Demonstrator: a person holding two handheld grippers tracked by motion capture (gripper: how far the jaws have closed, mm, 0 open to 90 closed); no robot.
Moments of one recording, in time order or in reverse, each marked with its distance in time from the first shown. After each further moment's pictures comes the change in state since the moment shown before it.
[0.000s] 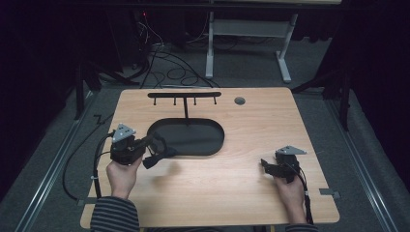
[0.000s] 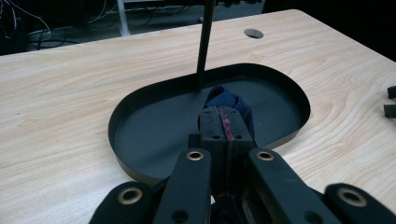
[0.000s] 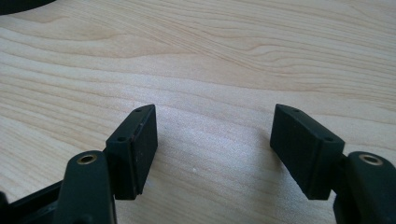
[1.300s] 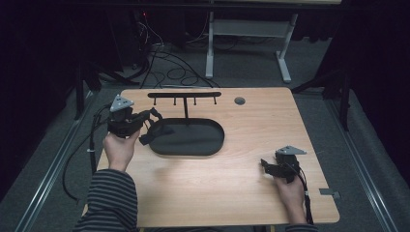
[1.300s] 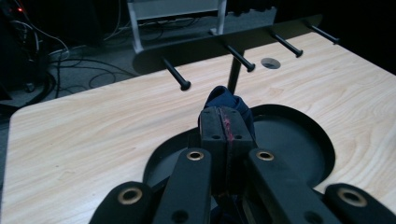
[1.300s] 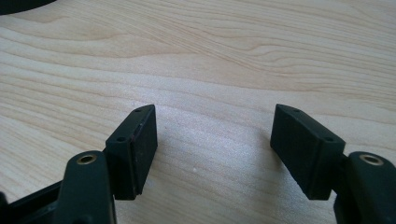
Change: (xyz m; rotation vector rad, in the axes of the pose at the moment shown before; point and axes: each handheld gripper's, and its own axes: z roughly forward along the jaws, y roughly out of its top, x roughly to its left) left arm 0.023 0.068 0.010 -0.015 0.046 0.042; right arm 0.000 0.000 0.000 0.000 0.002 0.001
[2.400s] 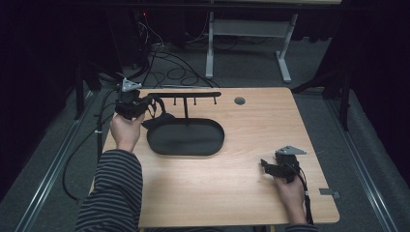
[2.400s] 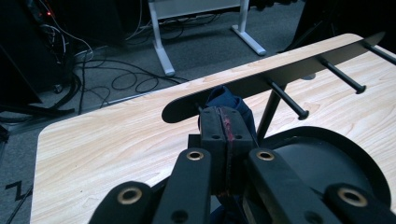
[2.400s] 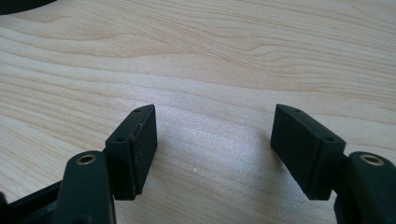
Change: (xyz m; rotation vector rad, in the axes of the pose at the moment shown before) left arm 0.013 0.032 0.039 0.029 0.088 0.021; right arm 0.000 0.000 0.000 0.000 0.002 -0.001
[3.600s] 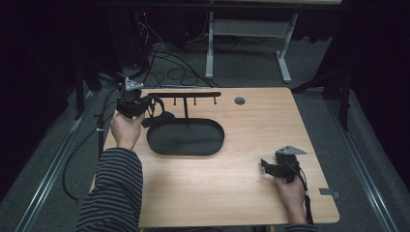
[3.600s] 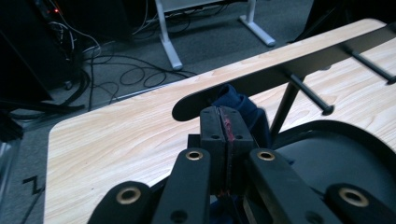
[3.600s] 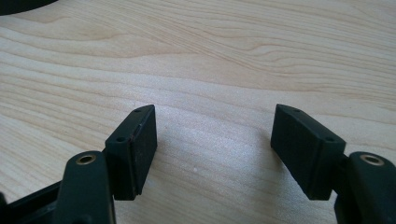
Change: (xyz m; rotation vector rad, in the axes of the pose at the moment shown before) left arm 0.003 -0.001 0.010 0.041 0.034 0.033; right arm 0.000 0.000 0.000 0.000 0.002 -0.001
